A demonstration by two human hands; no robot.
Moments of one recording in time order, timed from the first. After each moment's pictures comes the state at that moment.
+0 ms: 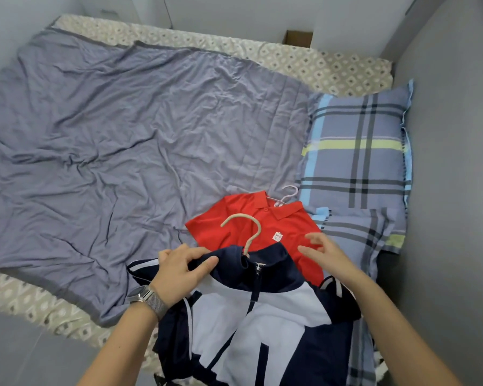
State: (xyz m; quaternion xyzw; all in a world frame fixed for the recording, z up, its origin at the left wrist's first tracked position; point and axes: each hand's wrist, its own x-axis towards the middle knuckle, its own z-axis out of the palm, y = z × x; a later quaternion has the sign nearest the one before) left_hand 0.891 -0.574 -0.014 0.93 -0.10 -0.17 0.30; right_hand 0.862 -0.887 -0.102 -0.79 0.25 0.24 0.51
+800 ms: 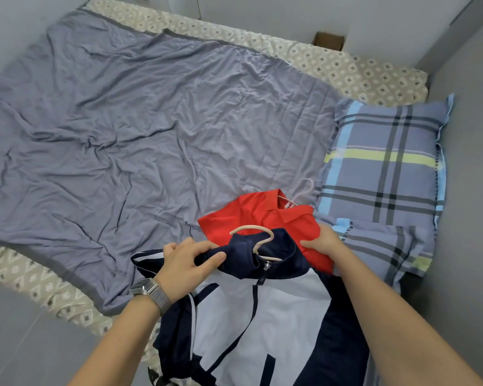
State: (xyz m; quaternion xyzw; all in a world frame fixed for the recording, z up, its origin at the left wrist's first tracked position) left_hand 0.902 -0.553 -0.020 0.93 -0.05 -0.19 0.32; right_hand 0.948 -0.867 -0.165 -0.86 0.24 0.30 0.33
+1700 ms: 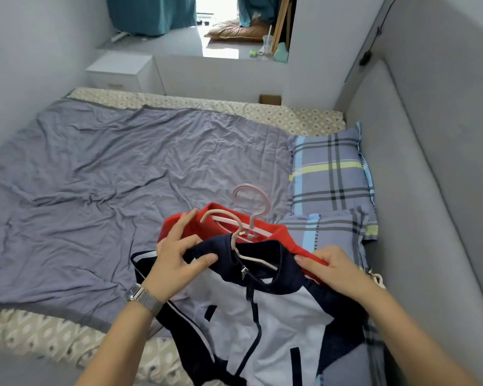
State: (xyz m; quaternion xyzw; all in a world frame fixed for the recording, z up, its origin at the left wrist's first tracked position) left_hand 0.848 -0.463 0.076 0.88 -0.22 -0.06 0.42; right_hand 0.747 -0.768 0.071 -0.83 0.09 0.12 0.53
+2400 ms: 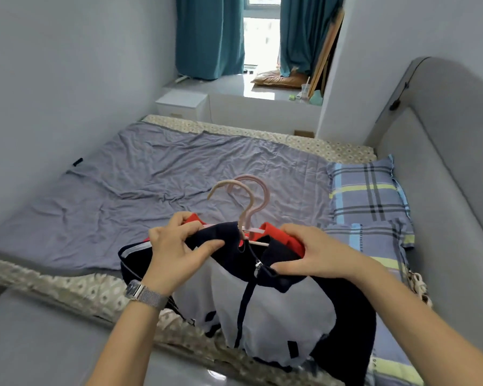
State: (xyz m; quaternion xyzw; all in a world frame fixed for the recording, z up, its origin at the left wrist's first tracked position) left_hand 0.717 -0.238 0.201 0.90 -0.14 0.11 0.39; right_hand 0.681 -0.499 0.226 -0.91 -0.13 0.13 0.37
